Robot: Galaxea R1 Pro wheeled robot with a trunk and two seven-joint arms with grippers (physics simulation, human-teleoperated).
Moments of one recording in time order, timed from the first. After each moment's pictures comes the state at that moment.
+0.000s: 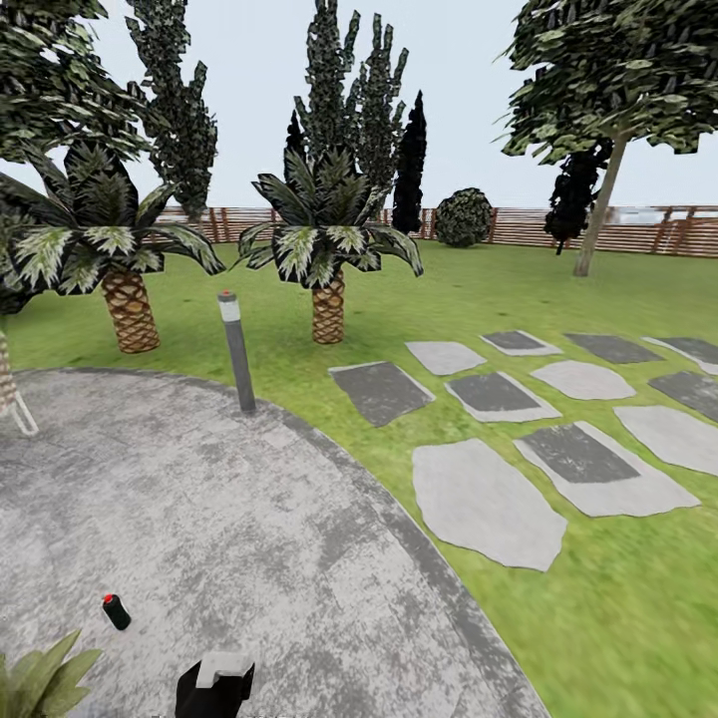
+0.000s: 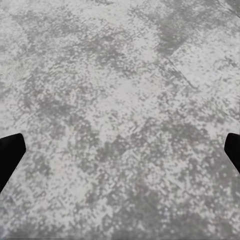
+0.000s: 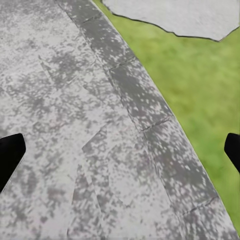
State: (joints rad) left arm -0.34 0.02 0.00 -0.32 -0.02 -0.28 0.01; right arm -0.04 -0.05 -0.08 -0.56 0.03 -0.37 0.00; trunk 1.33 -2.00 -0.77
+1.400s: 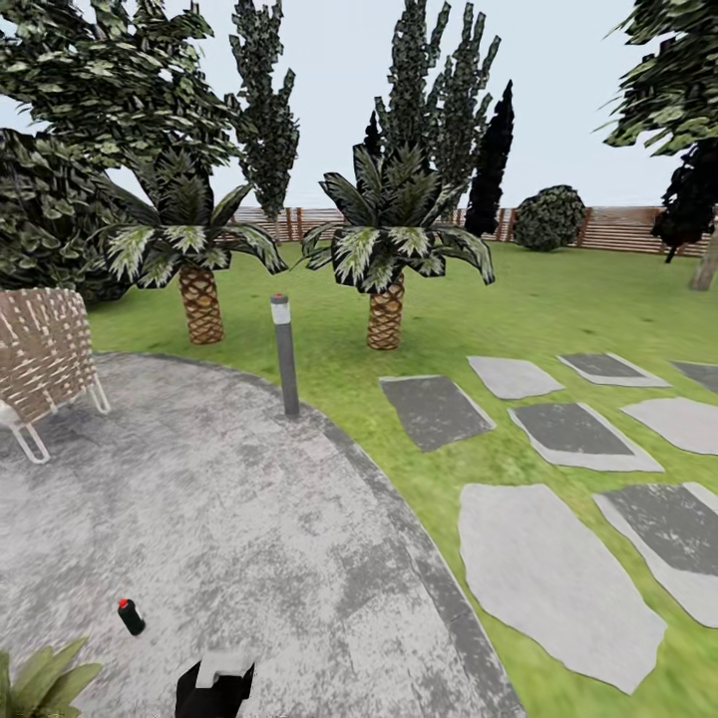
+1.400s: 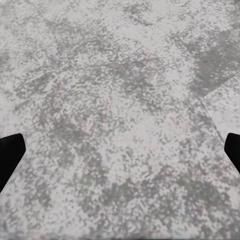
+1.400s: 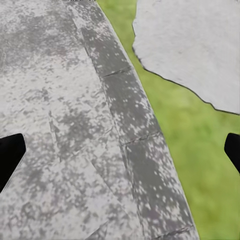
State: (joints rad) left arm -0.34 0.02 0.00 -0.32 -0.02 -0.28 0.01; right arm -0.04 -0.05 -0.08 -0.56 0.03 -0.37 0.00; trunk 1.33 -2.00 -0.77
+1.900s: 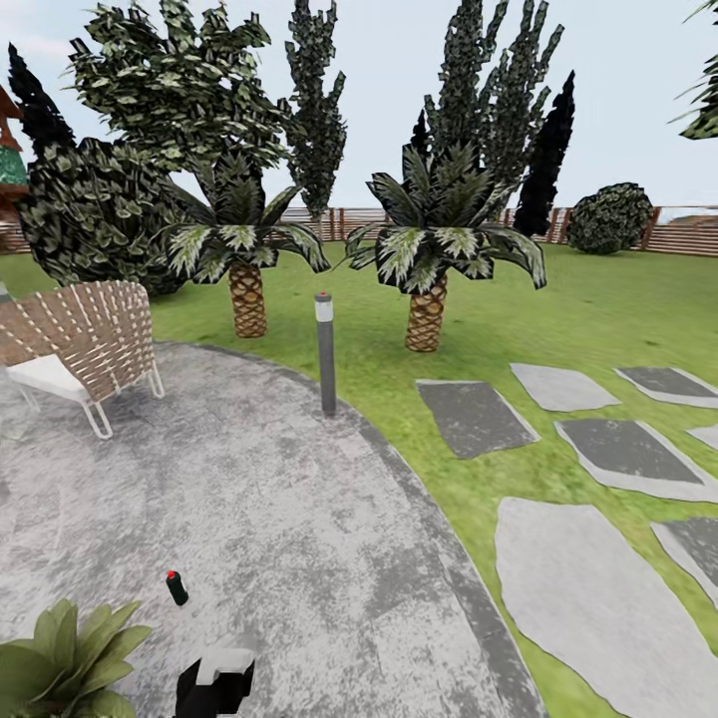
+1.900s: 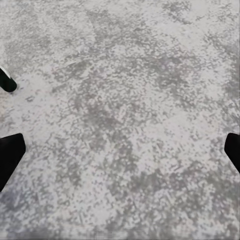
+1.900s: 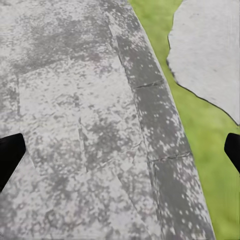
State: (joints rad) left arm -0.34 0.02 0.00 -0.33 -0.02 -0.28 0.01; right arm -0.04 -0.05 -0.08 -0.56 0.03 -0.37 0.00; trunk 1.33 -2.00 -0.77
